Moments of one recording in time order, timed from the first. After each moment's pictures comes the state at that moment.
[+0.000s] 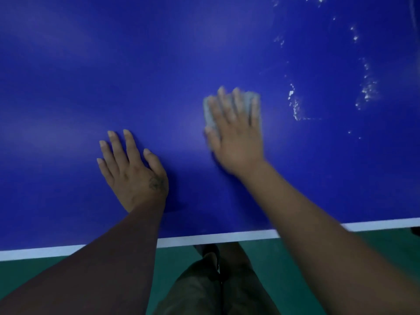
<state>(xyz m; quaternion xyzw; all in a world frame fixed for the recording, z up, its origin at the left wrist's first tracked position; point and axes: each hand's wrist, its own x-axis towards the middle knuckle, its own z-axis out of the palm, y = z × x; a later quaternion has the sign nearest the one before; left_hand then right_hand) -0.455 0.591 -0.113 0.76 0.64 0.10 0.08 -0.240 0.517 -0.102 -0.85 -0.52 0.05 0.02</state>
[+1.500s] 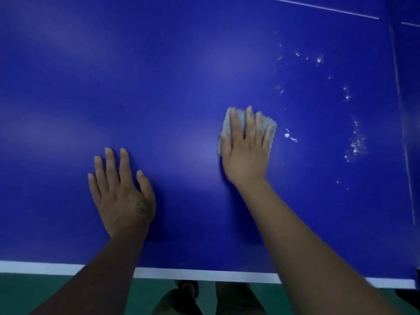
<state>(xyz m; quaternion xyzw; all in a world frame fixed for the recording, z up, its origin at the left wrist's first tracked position) -0.448 0.591 -0.106 0.76 0.64 0.09 0.09 -0.193 0.543 -0.102 -0.90 -0.42 0.08 0.03</state>
